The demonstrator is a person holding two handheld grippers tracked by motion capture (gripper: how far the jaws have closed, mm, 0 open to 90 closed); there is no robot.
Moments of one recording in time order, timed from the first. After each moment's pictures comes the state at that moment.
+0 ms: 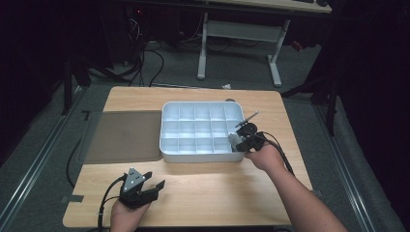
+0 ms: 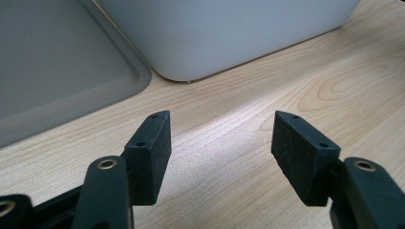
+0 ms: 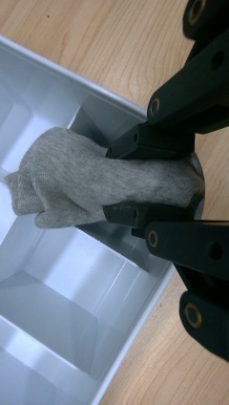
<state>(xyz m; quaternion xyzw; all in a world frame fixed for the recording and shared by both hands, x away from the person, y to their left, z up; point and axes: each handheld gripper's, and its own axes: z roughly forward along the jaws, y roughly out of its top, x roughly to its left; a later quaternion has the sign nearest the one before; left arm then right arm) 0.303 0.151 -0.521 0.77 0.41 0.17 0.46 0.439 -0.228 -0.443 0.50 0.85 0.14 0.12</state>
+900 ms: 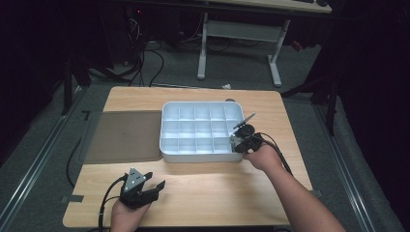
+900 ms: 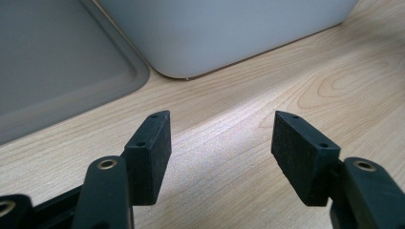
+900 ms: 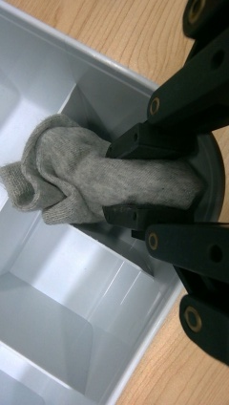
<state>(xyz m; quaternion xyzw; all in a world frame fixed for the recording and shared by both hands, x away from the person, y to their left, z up) 0.303 0.150 -0.522 0.77 0.41 0.17 0.45 0.444 -0.225 -0.454 0.50 0.85 0.13 0.11</state>
